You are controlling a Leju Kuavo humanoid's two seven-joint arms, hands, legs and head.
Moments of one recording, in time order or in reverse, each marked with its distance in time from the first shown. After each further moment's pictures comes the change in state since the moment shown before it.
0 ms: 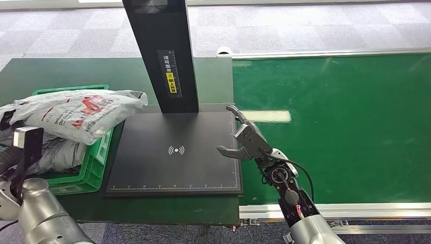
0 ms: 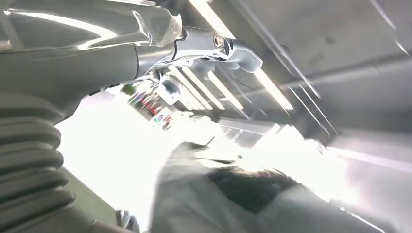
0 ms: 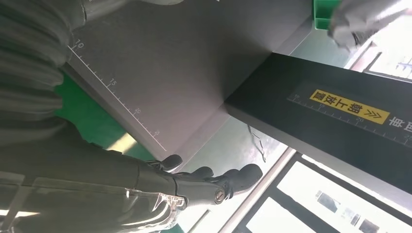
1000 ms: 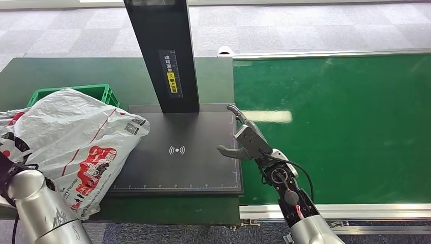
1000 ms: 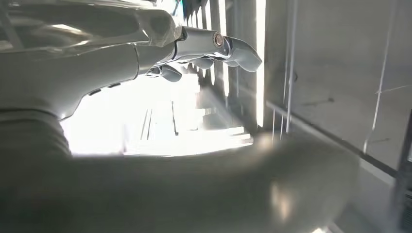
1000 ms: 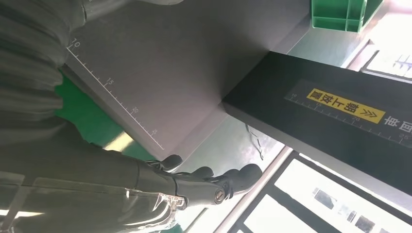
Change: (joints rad) left arm 0.120 -0.061 -0.379 -0.318 0.581 -0.001 -0.008; right arm 0.003 -0.002 0.002 -0.002 0.001 -0.016 -0.010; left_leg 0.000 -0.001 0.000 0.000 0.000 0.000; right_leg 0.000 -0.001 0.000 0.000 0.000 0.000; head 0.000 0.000
